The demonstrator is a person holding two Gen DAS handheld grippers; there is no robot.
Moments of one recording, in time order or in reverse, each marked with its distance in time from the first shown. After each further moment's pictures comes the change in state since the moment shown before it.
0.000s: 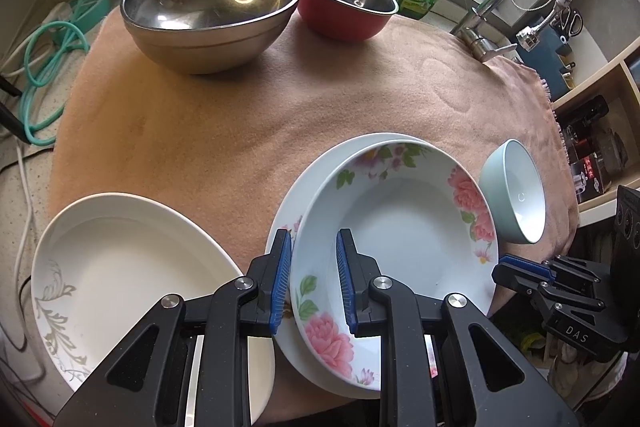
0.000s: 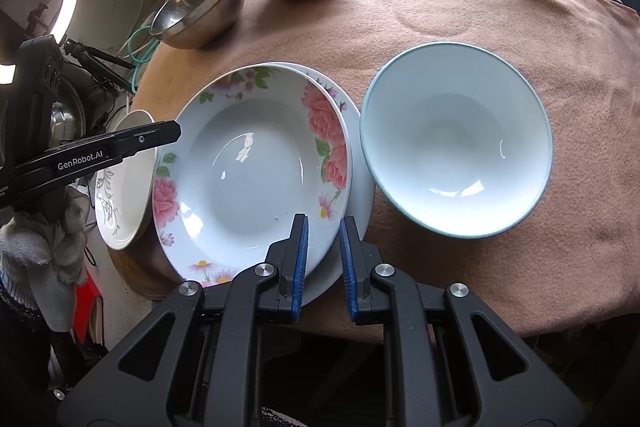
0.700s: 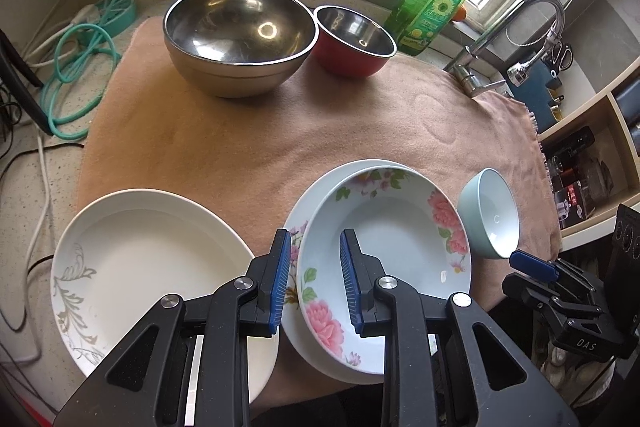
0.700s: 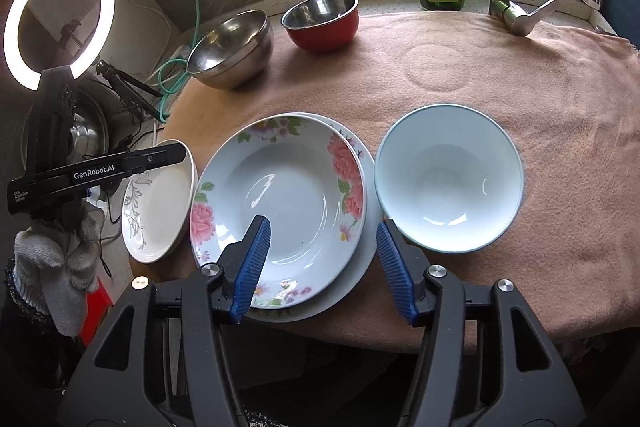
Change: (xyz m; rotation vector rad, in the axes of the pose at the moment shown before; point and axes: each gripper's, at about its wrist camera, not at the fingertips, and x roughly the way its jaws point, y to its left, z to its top) left arm -0.036 0.010 -0.005 -0.071 -0.094 -0.031; right arm -0.045 0.012 0.001 -0.043 -0.154 0.033
